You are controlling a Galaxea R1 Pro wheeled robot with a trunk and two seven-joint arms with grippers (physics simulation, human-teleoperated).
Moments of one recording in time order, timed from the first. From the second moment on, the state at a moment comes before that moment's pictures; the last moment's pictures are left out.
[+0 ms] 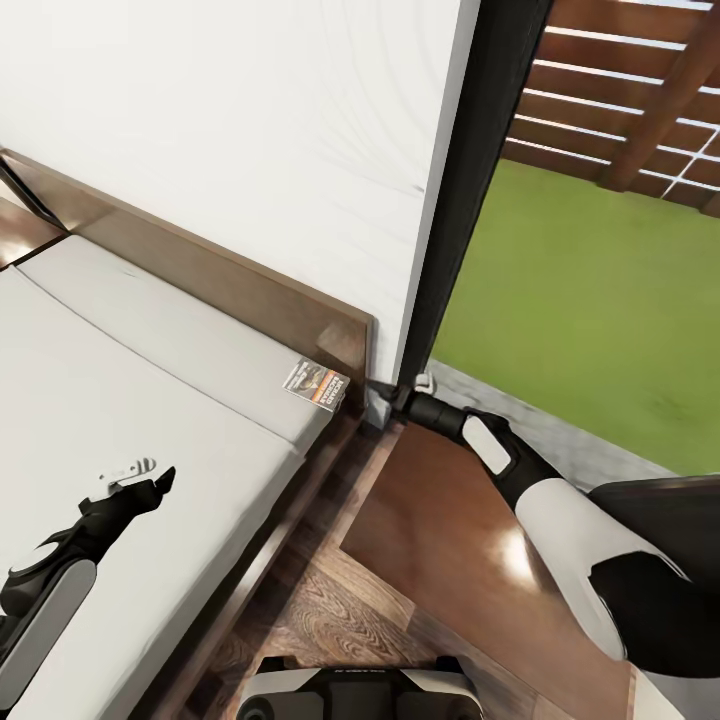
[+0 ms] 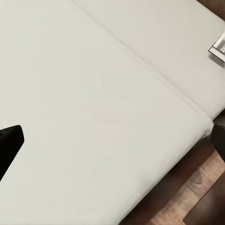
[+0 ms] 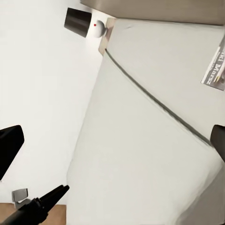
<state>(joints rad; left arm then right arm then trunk) -0.28 0.41 -0.03 -1.56 0.66 0.38 0.32 -1.08 -0.01 0.28 -0.53 -0.84 0.44 0.78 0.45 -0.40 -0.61</state>
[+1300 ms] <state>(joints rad) -0.28 0.41 -0.03 -1.56 0.66 0.38 0.32 -1.08 -0.01 0.27 -0.54 -0.91 0.45 0.78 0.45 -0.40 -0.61</state>
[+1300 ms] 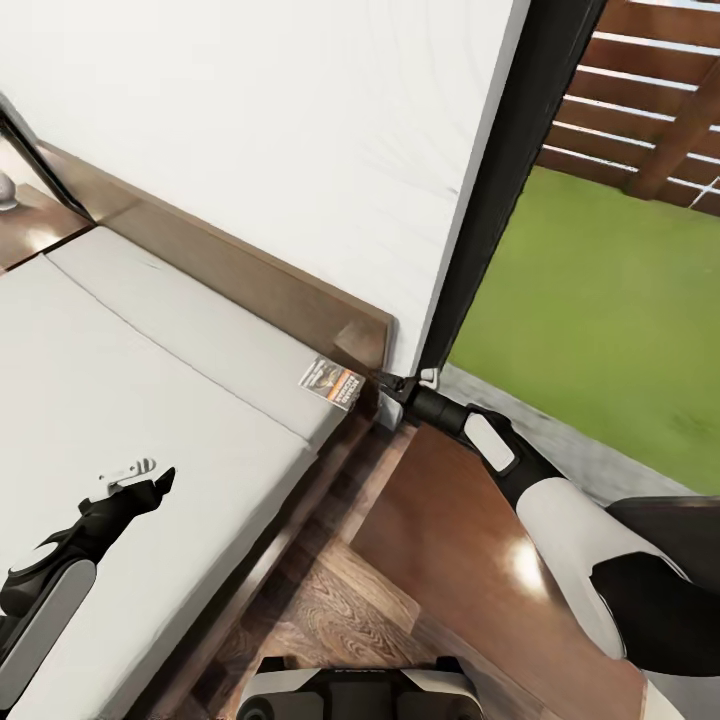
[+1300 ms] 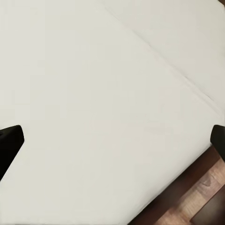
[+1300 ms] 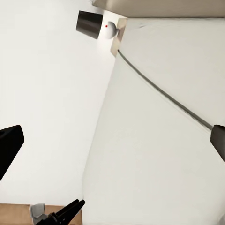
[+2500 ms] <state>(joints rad) -0.28 0.41 -0.03 -1.56 0.66 0.38 0.32 -1.08 -0.02 0.27 -0.54 -0.99 0.46 0.78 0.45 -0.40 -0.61</state>
